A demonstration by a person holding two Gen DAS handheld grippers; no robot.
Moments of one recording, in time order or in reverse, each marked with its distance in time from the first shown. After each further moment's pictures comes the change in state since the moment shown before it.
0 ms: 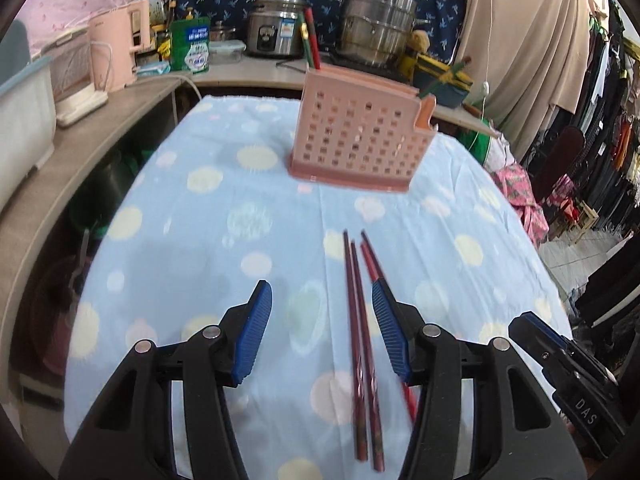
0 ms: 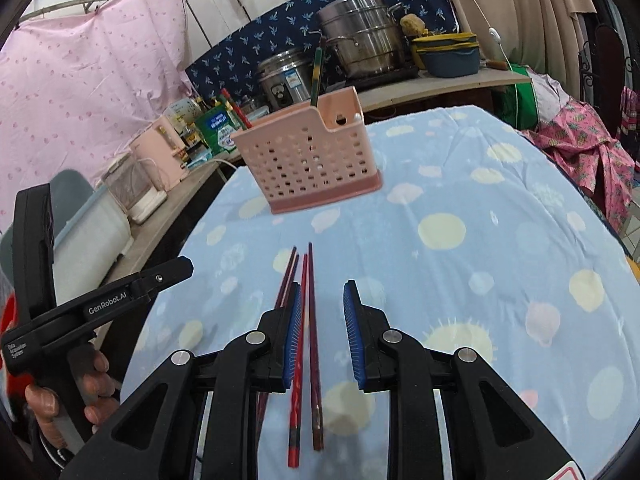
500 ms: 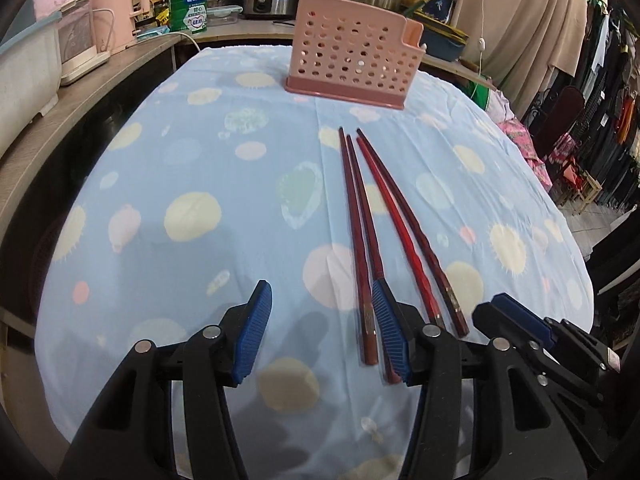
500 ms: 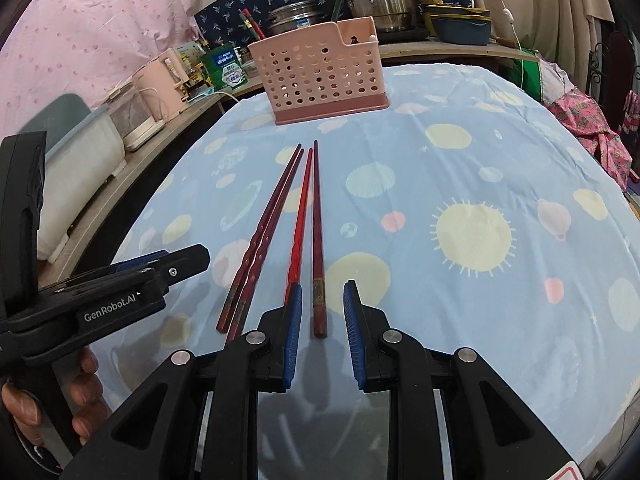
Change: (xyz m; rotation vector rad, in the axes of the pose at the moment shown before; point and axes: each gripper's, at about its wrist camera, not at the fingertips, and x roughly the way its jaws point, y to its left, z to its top) left arm 0.005 -0.009 -0.082 0.028 0.097 0.013; right arm 0.007 0.017 -0.078 -0.103 0.123 -0.054
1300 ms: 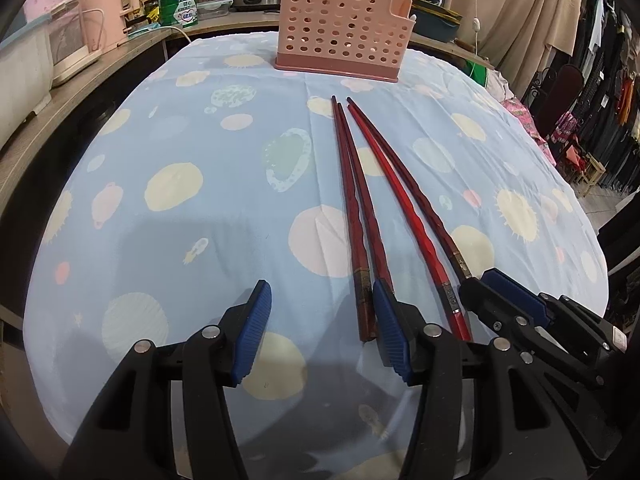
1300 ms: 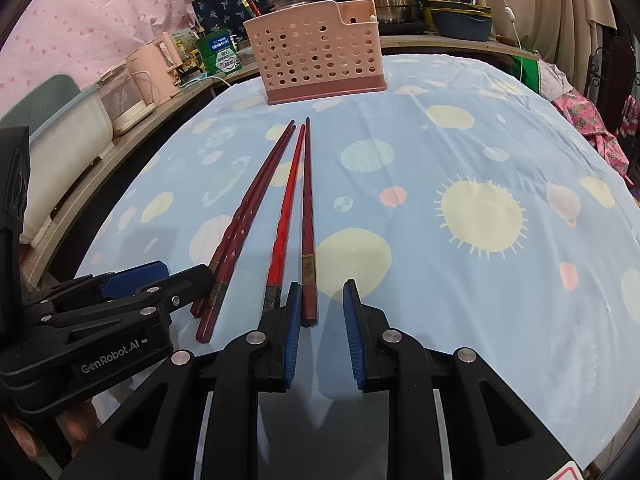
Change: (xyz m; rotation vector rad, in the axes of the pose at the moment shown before) left arm 0.017 -0.012 -0.018 0.048 0.022 0.027; right arm 0.022 0.001 -0.013 -0.022 0.018 -0.044
